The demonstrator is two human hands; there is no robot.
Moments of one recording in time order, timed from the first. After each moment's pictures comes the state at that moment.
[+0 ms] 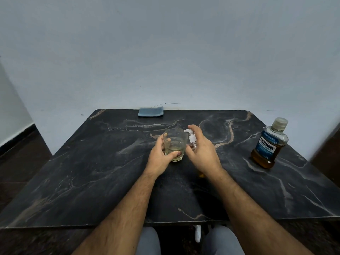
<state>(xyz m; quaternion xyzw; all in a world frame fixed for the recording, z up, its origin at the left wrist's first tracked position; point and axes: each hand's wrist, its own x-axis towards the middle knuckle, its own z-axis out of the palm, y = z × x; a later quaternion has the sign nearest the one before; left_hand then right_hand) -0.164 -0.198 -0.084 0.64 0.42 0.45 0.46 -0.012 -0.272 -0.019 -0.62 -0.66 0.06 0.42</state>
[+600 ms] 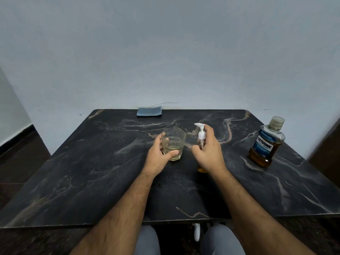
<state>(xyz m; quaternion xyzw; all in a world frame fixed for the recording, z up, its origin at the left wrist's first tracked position) -0.165 -0.200 -0.082 0.64 0.42 0.44 0.46 0.006 -0.277 -0.028 -0.61 -0.60 0.10 0.51</state>
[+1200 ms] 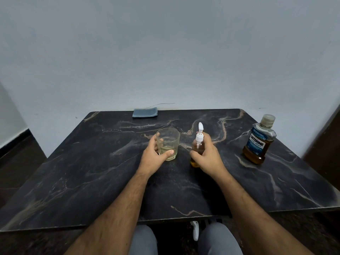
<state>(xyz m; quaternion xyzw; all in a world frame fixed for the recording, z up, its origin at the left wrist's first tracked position) -0.165 -0.204 -0.079 0.65 0.45 0.43 0.44 0.028 -0.286 -0.044 -0.61 -0.59 0.20 0.49</state>
